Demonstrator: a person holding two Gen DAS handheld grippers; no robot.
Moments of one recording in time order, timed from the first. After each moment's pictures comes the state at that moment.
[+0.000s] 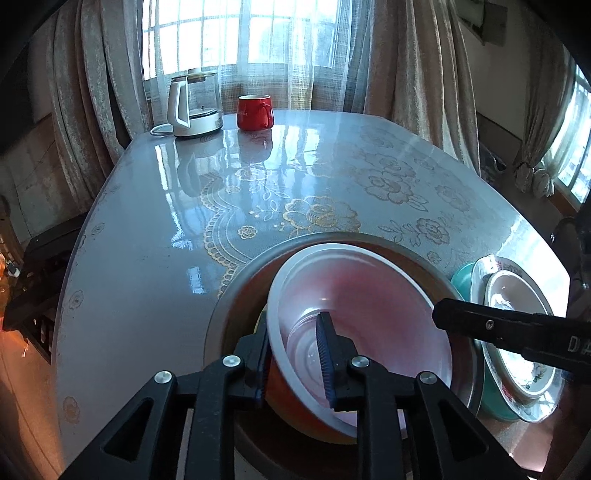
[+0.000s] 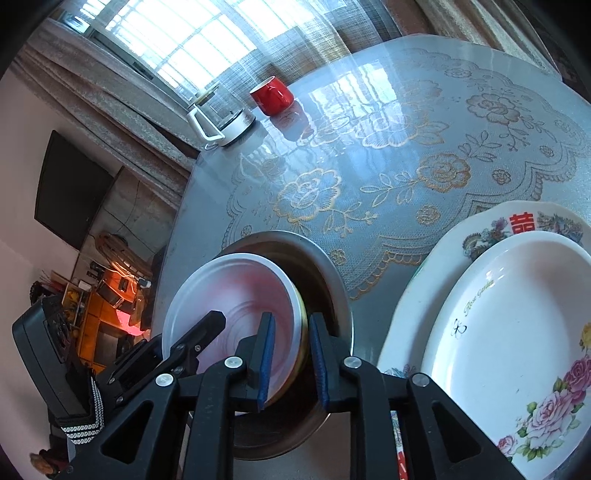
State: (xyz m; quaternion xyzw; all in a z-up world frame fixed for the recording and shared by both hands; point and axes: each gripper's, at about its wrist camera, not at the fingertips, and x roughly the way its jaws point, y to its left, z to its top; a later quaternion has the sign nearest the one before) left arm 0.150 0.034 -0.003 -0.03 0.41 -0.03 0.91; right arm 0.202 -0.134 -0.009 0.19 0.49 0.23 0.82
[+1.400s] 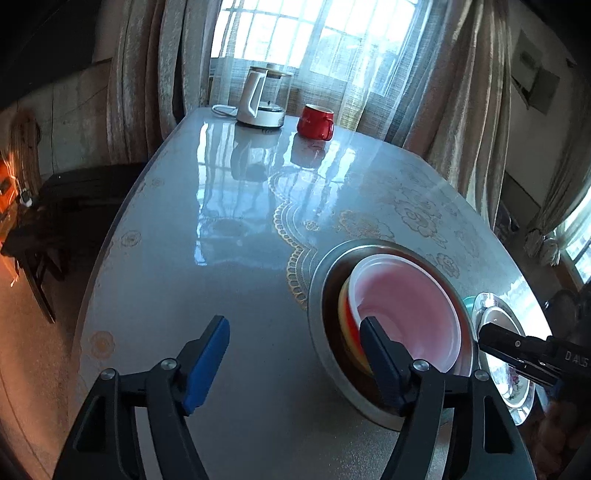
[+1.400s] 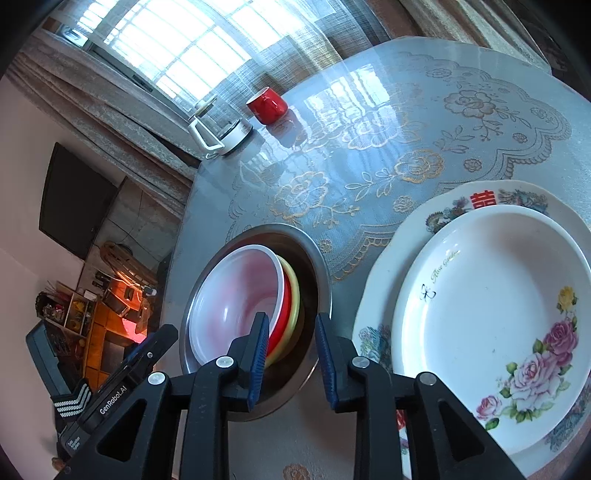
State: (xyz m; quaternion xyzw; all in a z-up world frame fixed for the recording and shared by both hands) left arm 0.096 0.099 0.004 -0.16 0.40 0.02 0.90; right arm 0.177 -0.153 -0.001 0.21 0.48 0.22 0.82
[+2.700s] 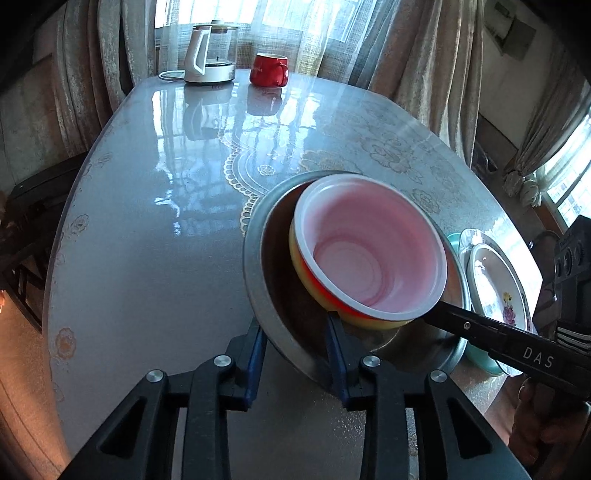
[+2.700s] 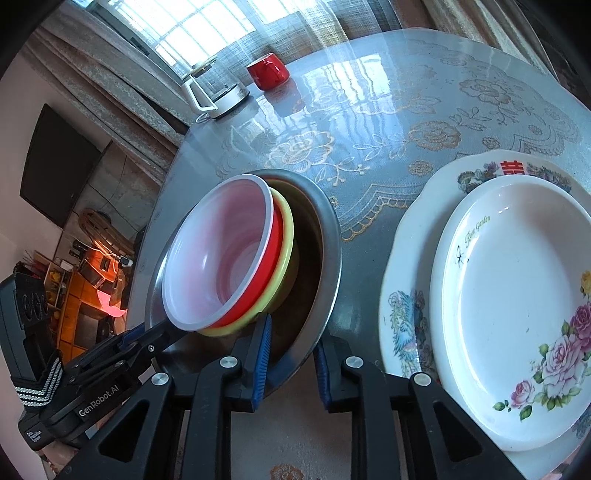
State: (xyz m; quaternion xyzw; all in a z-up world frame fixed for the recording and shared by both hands) left arm 0.109 0.078 -0.008 -0.11 0.47 -0.05 0.87; right arm 0.174 -0.121 -0.027 0.15 0.52 0.21 0.81
